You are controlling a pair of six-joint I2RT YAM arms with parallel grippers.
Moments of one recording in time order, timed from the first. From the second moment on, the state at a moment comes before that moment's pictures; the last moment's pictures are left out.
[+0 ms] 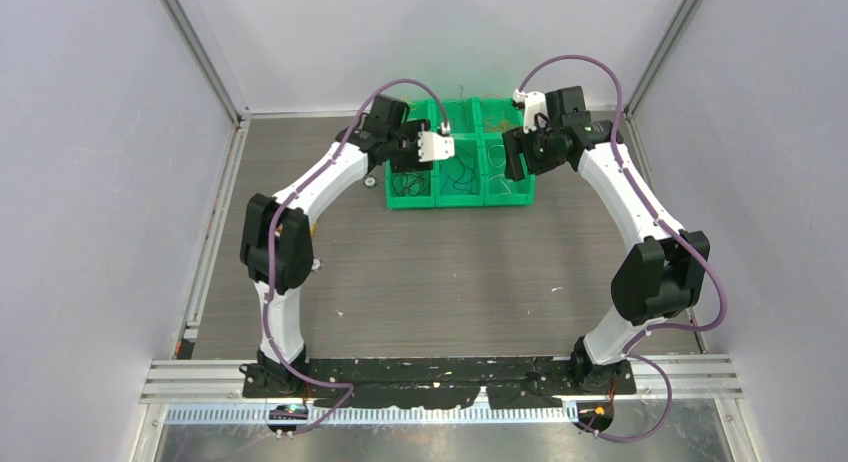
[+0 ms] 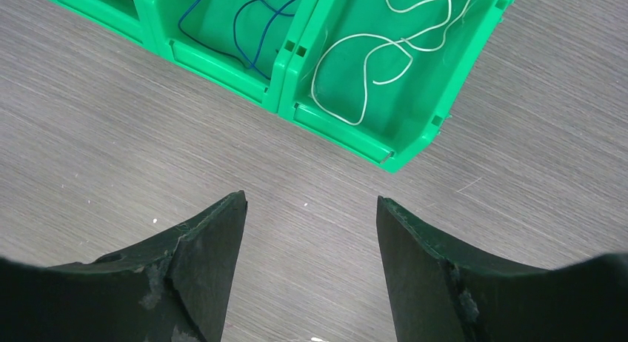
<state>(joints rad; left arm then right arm) -0.47 2.02 1.74 -0.49 0.25 1.13 0.20 1.65 1.57 -0.79 -0.23 -0.16</state>
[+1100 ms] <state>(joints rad) -0.04 1.46 1.55 -0.93 0.39 0.13 -0.21 1.36 1.19 -0.66 -0.35 -0.24</state>
